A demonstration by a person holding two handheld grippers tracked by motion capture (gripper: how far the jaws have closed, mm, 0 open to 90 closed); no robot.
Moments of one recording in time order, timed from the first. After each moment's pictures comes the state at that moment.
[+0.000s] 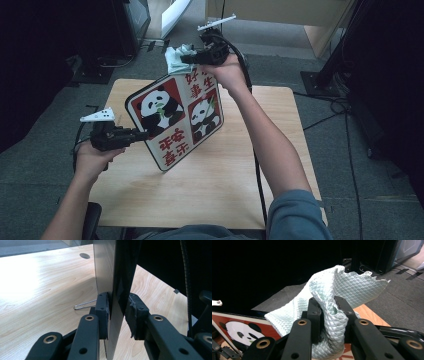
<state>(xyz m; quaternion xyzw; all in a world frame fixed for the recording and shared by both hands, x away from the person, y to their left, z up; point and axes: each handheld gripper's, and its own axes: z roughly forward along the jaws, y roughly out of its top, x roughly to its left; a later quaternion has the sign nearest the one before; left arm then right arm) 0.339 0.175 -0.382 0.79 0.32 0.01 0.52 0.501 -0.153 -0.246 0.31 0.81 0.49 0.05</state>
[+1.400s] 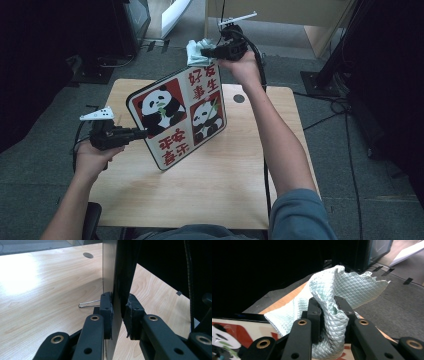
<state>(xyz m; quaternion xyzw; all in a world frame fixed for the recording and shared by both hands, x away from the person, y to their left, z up) 0.341 0.177 -0.383 0.79 0.34 0.01 0.52 0.517 -0.200 -0.246 0.37 0.79 0.48 0.09</state>
